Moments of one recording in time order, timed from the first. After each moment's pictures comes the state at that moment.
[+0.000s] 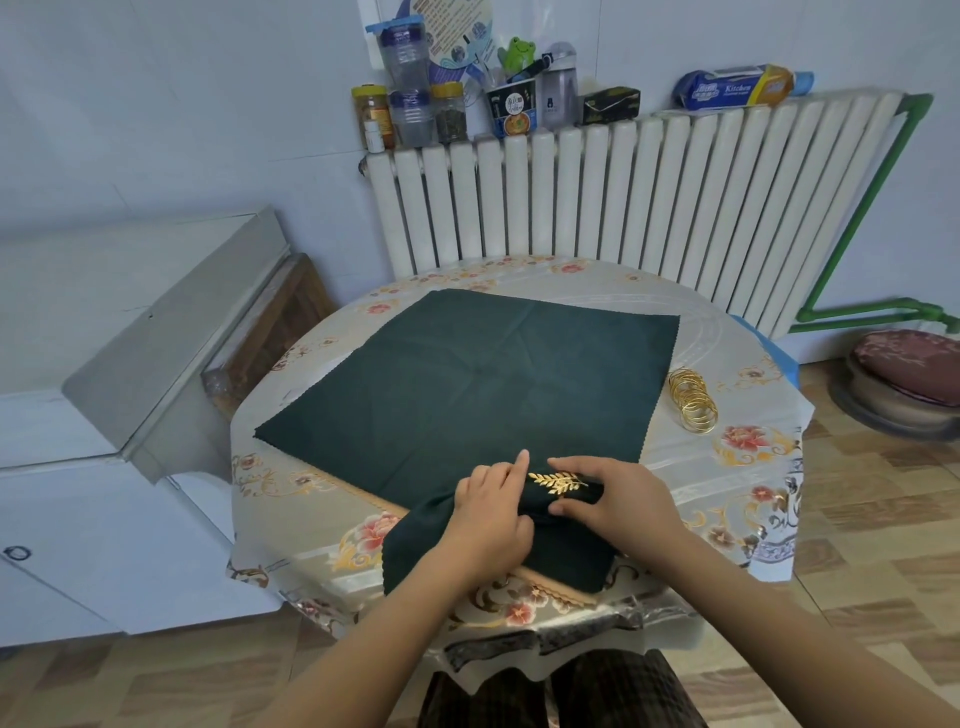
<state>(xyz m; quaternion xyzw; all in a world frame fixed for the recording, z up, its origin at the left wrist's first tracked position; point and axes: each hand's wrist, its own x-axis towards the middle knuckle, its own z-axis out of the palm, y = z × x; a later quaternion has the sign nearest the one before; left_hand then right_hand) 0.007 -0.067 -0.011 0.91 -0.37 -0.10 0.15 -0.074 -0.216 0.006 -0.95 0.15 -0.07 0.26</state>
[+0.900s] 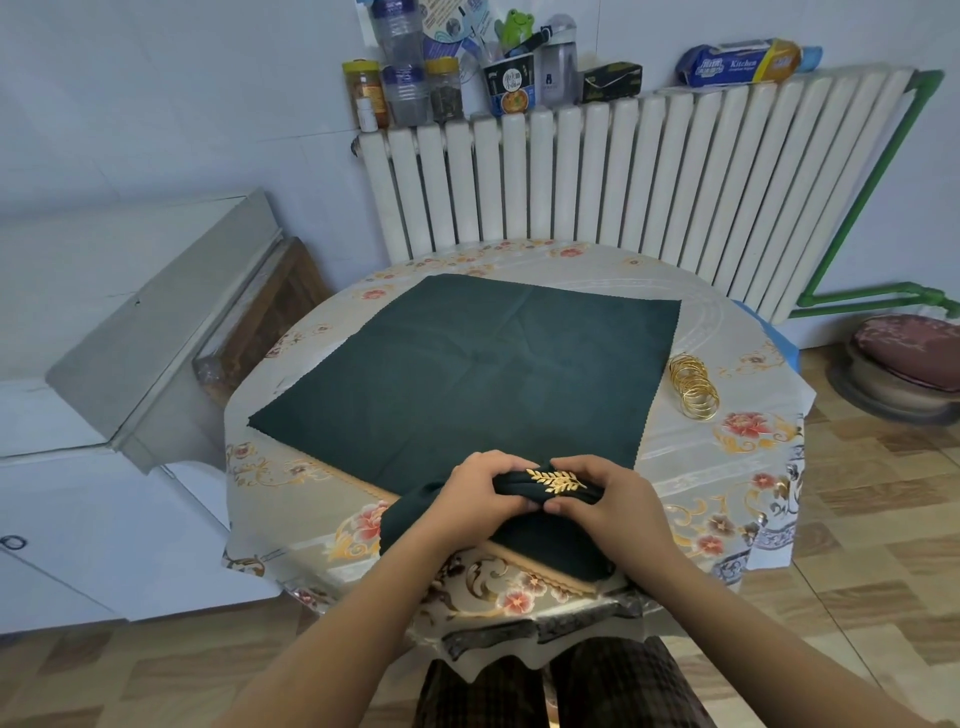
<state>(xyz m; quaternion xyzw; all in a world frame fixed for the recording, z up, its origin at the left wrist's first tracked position) 0.026 -0.061 -0.008 0.84 -0.34 -0.19 0.38 -0.083 -0.203 -0.014 -0.88 0.20 -0.11 0.42</state>
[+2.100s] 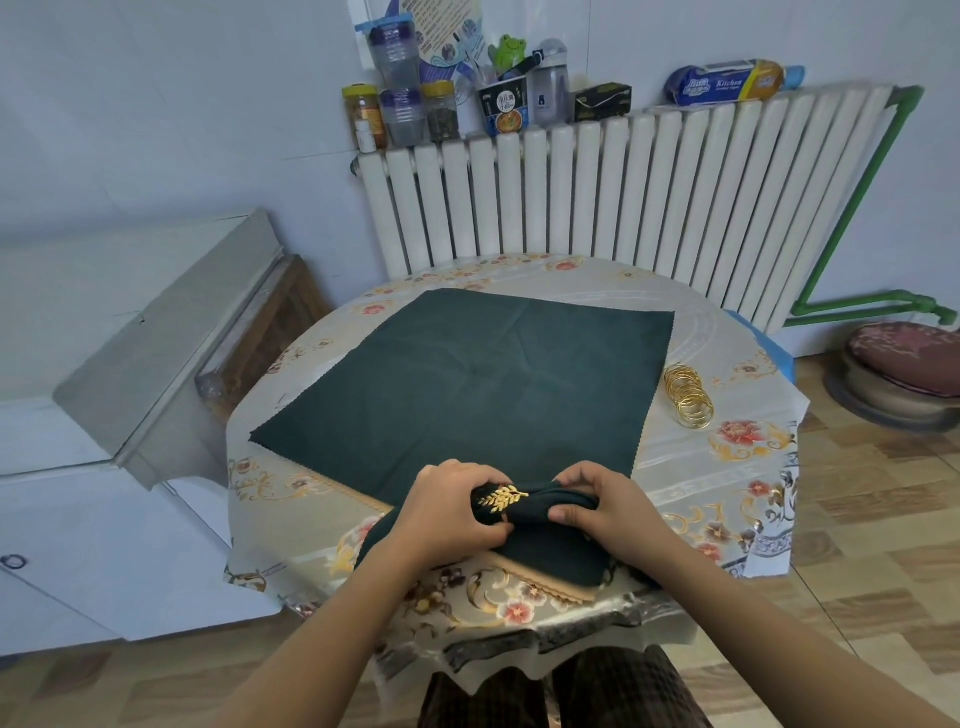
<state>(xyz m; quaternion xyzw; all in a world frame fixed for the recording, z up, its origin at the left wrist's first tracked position) 0.031 -0.034 -0.001 0.89 -0.41 -0.04 0.21 -0.071 -0.222 -0.026 -0.86 0.14 -0.06 0.48</state>
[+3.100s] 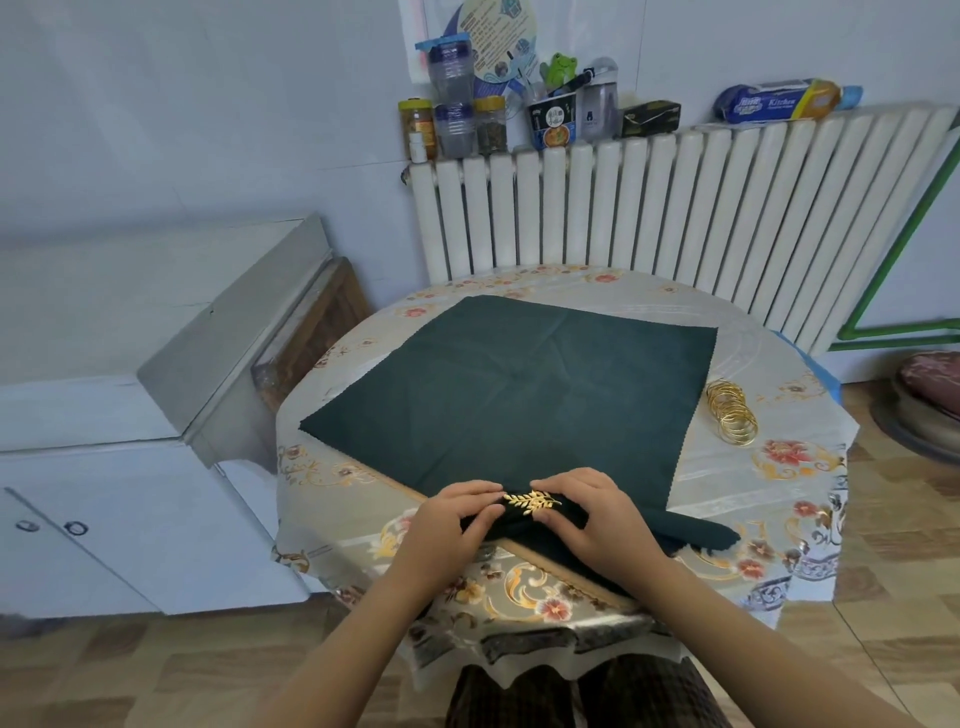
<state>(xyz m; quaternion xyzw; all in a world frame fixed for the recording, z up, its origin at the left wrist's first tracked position) 0.023 0.011 -0.025 0.86 -0.33 -0.01 0.40 -0.054 -0.181 -0.035 -0.92 -0.04 -0.22 0.32</state>
